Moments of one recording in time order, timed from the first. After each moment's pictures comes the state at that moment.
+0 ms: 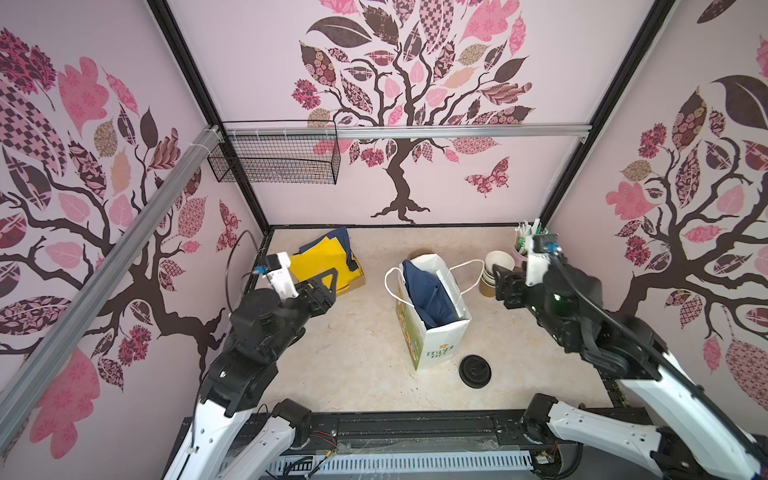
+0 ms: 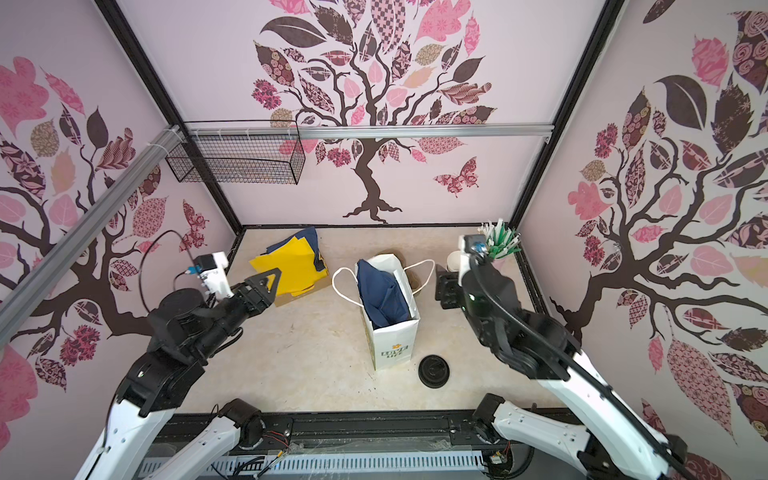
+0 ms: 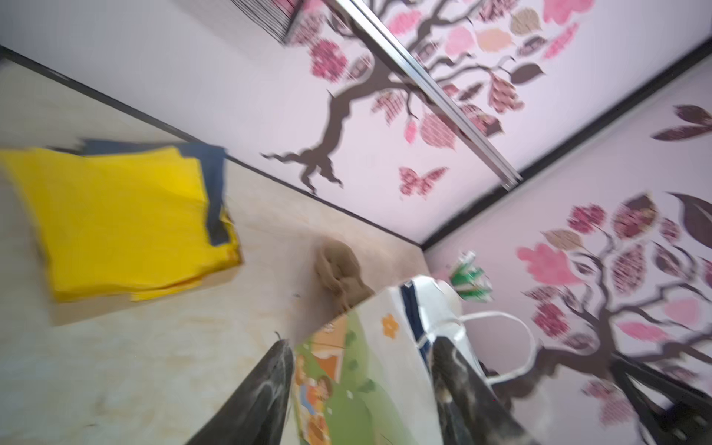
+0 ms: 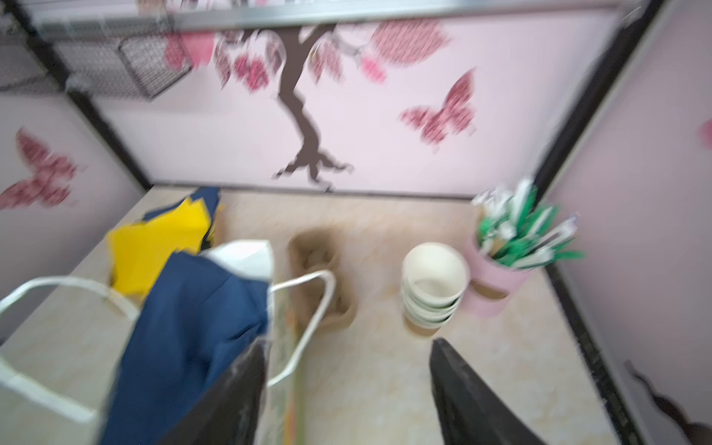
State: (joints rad) left arm -0.42 0.62 1.02 -0.59 -0.22 -0.67; right arm 0.79 0.75 1.15 -0.71 0.75 0.26
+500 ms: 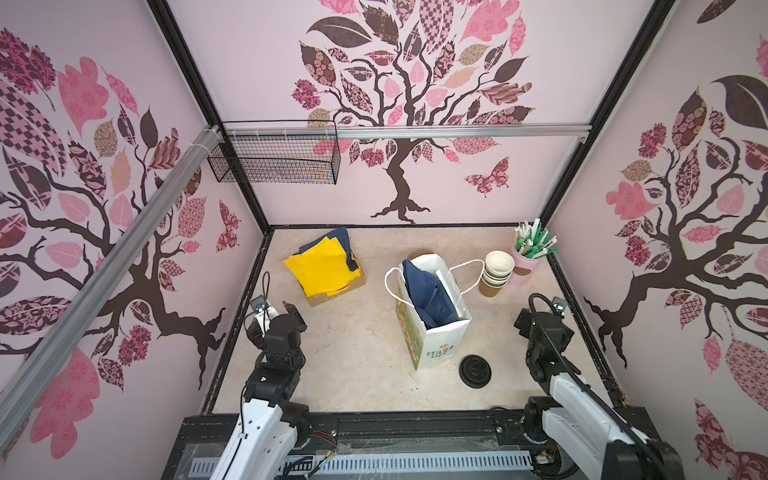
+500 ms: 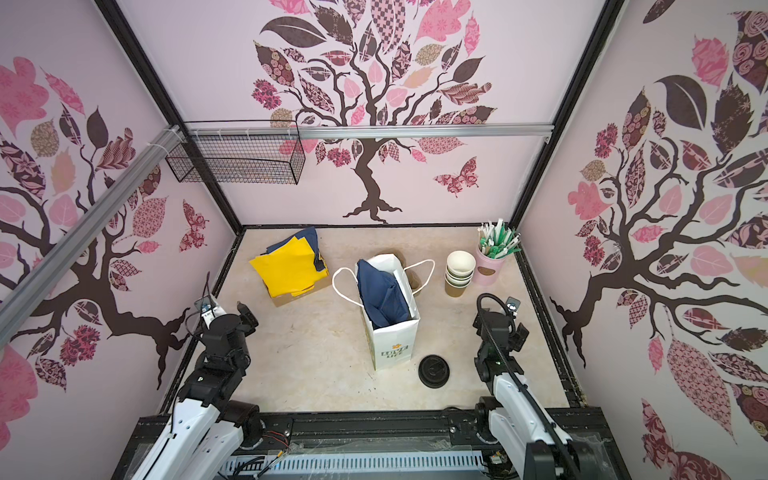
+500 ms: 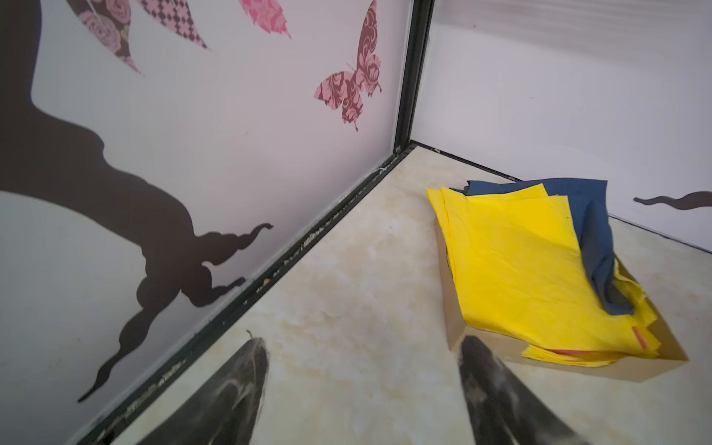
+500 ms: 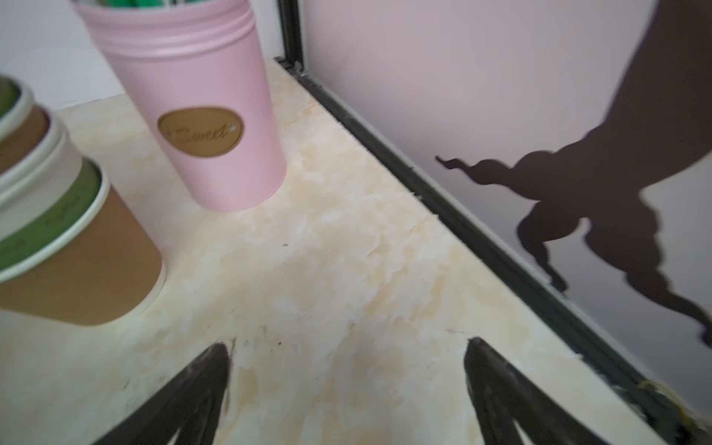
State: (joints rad) left arm -0.19 0.57 0.35 -0.14 -0.75 -0.23; right arm -0.01 0.96 0.15 0.33 0.46 0.22
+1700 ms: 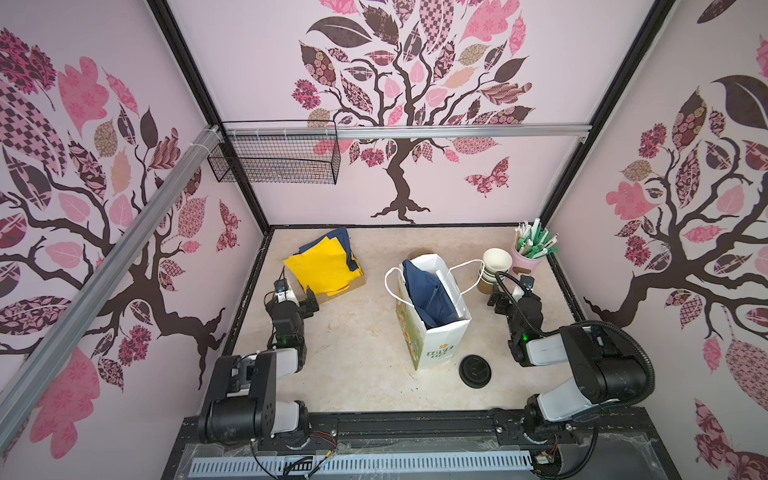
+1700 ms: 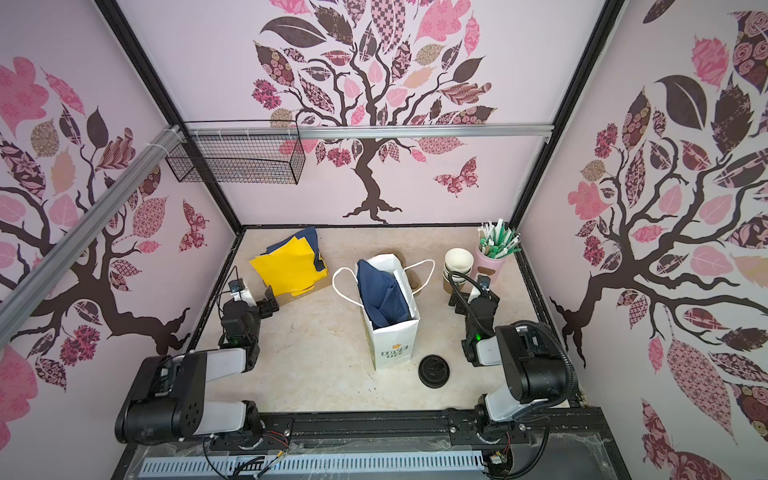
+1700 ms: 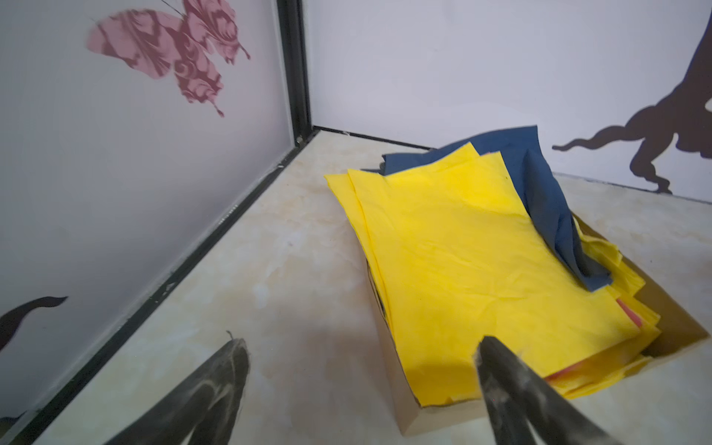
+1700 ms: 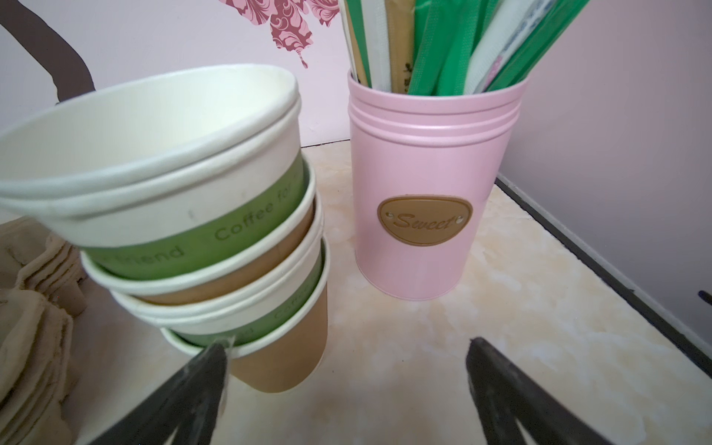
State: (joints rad) left arm 0.04 1.48 0.28 0.91 -0.20 -0.10; right arm 0.06 1.55 0.26 1.08 0.24 0.13
